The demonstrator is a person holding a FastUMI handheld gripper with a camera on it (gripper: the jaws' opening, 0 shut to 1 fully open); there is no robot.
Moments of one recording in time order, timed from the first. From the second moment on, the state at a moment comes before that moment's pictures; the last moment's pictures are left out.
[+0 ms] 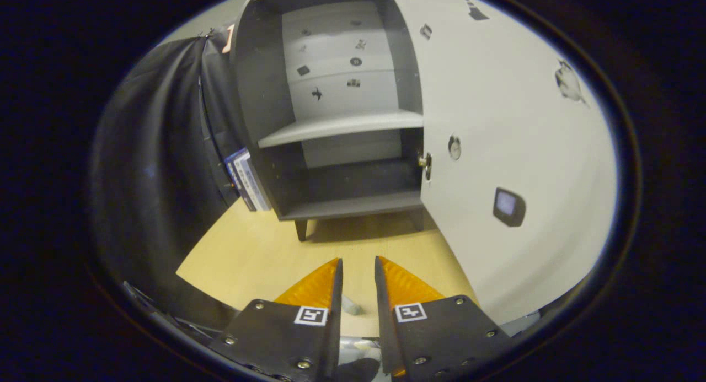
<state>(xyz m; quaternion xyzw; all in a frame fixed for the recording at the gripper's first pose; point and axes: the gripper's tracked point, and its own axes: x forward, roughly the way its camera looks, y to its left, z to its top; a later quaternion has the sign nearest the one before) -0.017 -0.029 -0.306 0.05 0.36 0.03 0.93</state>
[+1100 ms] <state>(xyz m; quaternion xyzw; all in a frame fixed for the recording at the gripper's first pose) -0.019 0.008 -0.461 -0.02 0.52 0.13 0.85</state>
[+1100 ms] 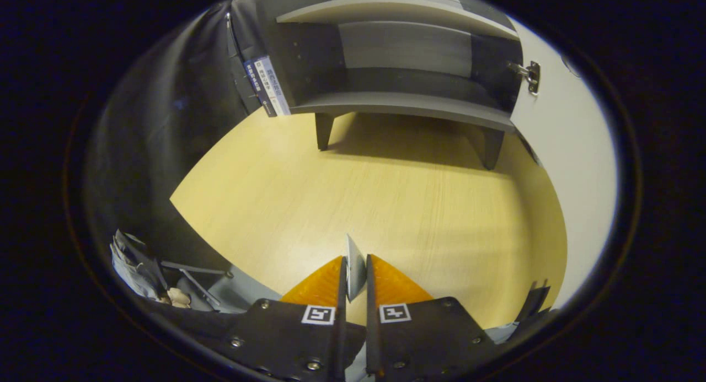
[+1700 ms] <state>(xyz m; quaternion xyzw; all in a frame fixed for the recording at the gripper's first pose) 0.056 0.023 -0.327 -0.01 0.45 0.11 0.89</state>
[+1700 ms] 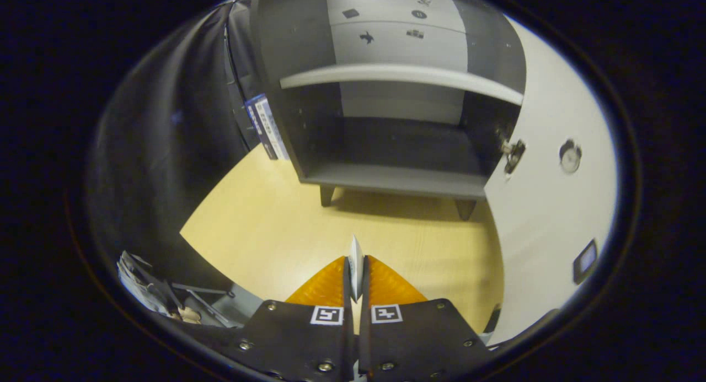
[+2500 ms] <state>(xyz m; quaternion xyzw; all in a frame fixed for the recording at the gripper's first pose) 0.242 0.017 -0.128 0.00 0.28 0.07 0.96</state>
